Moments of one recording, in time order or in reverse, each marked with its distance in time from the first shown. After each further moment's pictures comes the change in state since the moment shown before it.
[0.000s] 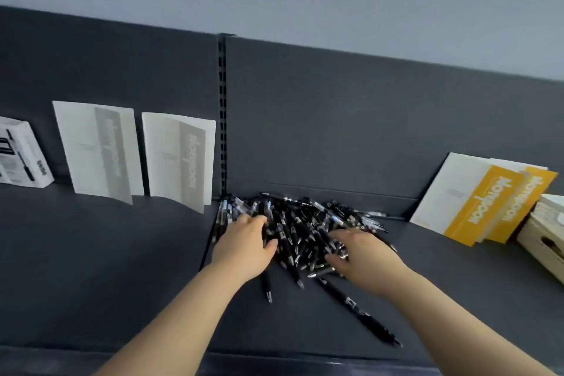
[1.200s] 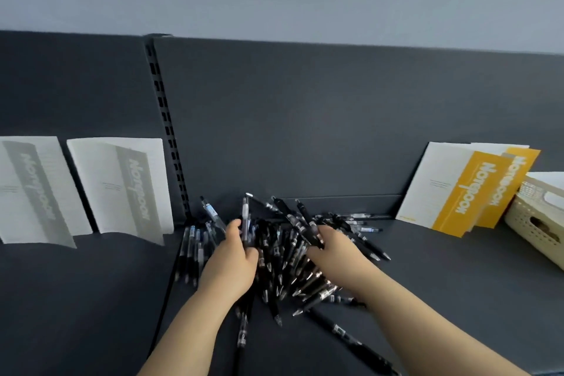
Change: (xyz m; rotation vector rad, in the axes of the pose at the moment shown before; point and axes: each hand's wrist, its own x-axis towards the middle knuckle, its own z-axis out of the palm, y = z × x) left_hand 0.043 0.020 0.021 -0.295 -0.051 -0.173; right_hand 0.049 0.011 0.013 0.712 0.048 0.218
